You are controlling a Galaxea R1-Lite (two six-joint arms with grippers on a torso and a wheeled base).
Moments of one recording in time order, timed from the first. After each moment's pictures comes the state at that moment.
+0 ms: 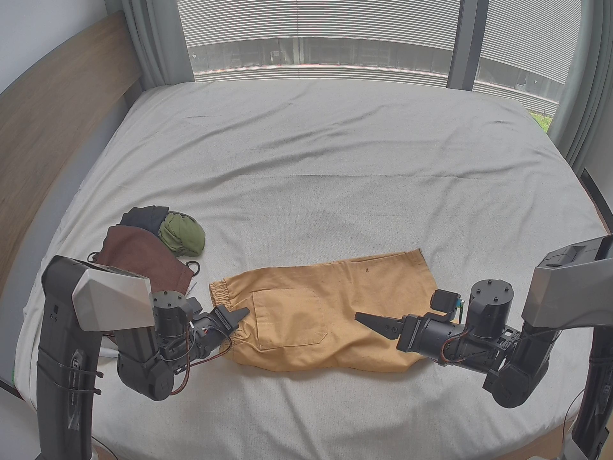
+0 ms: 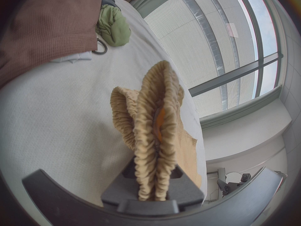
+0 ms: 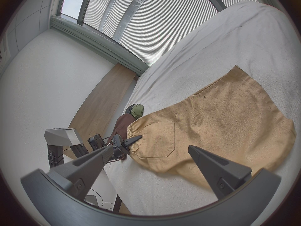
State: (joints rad) left arm -0.27 2.53 -0.64 -1.55 -0.28 -0.89; right arm 0.51 2.21 -0.41 -1.54 0.32 0.66
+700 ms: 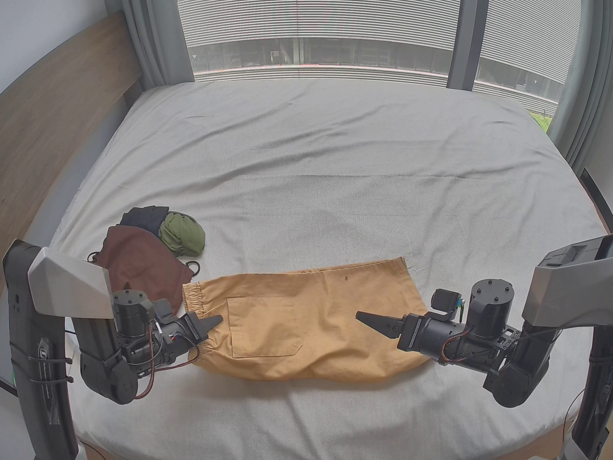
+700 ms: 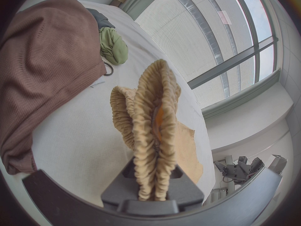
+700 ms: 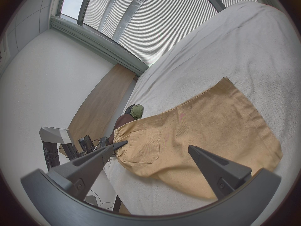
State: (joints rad) left arm -0.17 2.37 -0.41 -1.55 -0.39 -0.71; right arm 0.50 2.21 -0.41 -1.54 0.31 0.65
